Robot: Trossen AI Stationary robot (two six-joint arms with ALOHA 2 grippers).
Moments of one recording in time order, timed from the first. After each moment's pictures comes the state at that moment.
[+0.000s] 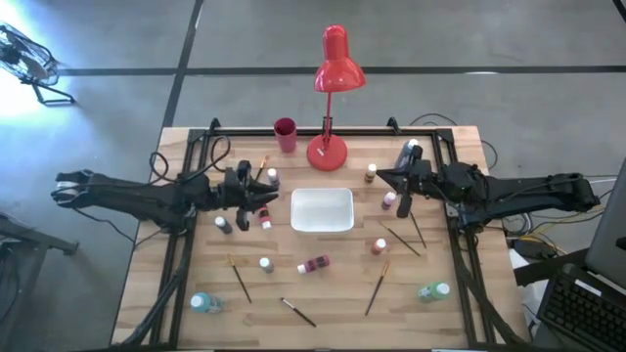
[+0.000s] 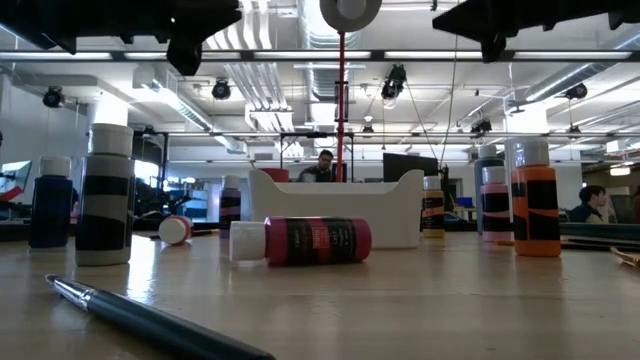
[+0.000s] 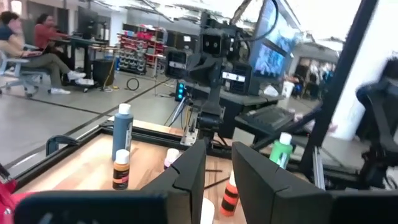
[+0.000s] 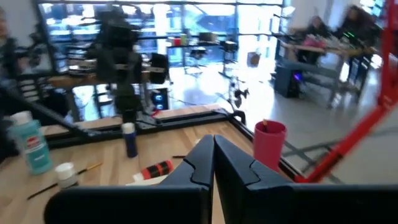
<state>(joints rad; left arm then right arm) -0.01 0.81 0.42 0.53 -0.07 -0.17 0.00 0.74 0.52 0.20 0.28 0.05</state>
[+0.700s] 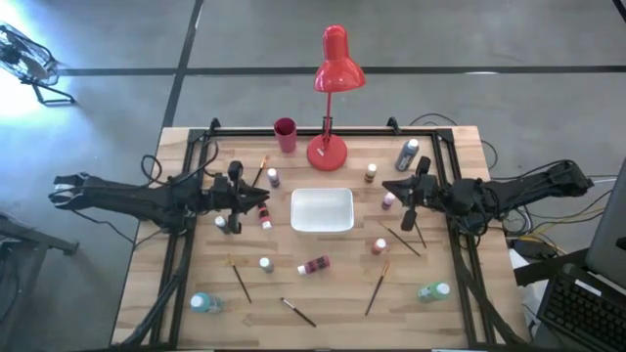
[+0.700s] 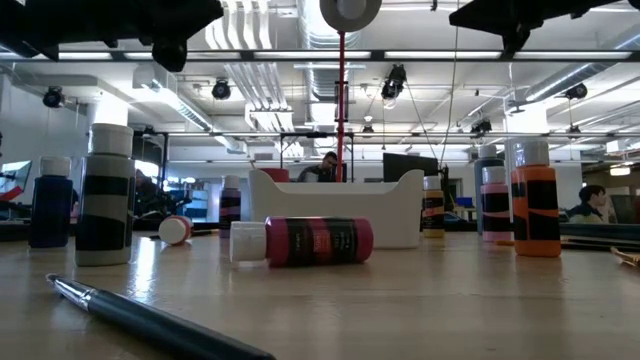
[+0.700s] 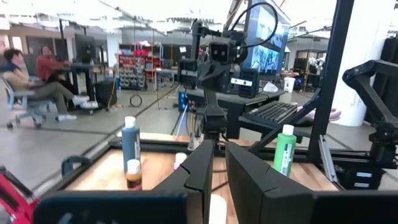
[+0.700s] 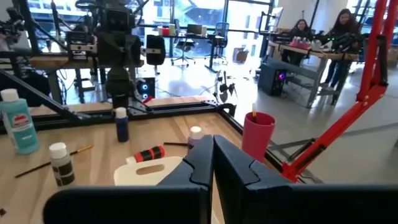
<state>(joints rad) -0.02 0.70 0.34 0.54 -0.08 -0.03 0.23 0.70 0.52 0.11 0.58 0.02</state>
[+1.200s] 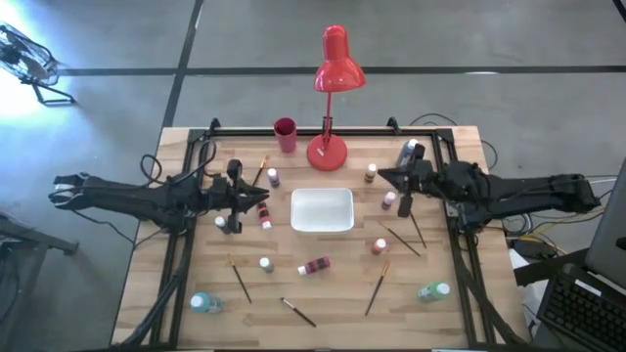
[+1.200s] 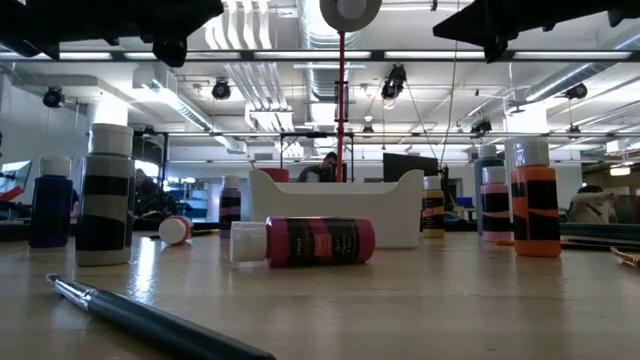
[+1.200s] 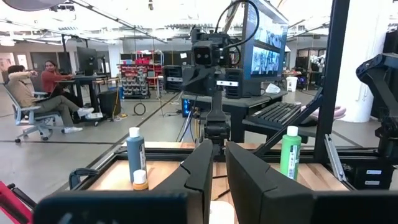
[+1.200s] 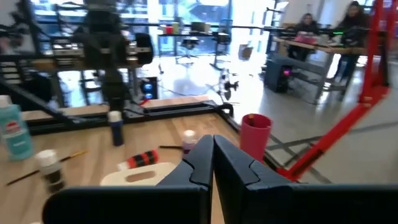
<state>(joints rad) -0.02 0.70 0.35 0.56 -0.08 0.02 -0.04 0.73 0.55 0.11 0.29 0.02</state>
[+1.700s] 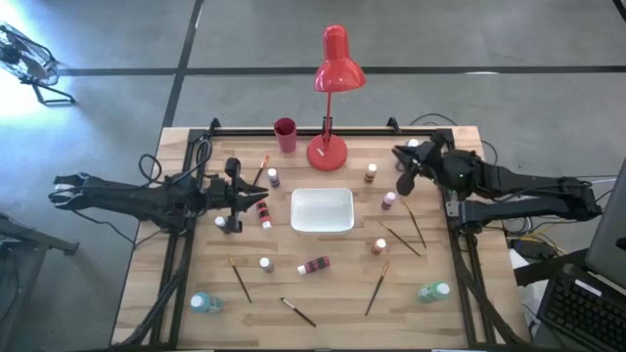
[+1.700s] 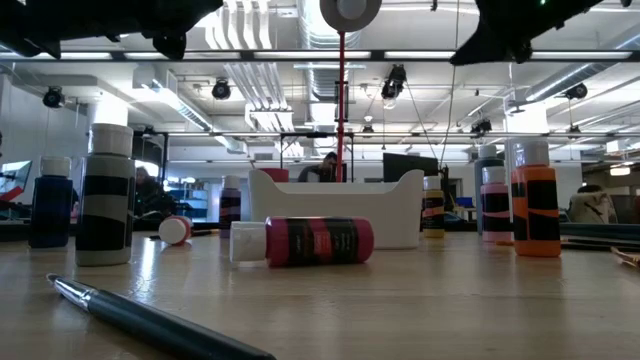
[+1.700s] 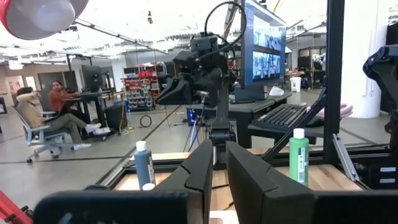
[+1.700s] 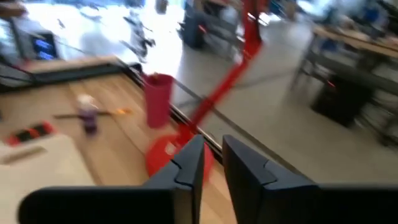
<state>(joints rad) -0.02 0.71 0.35 0.59 -0.08 0.10 -0.13 0.72 0.69 -0.26 0.58 0.05</state>
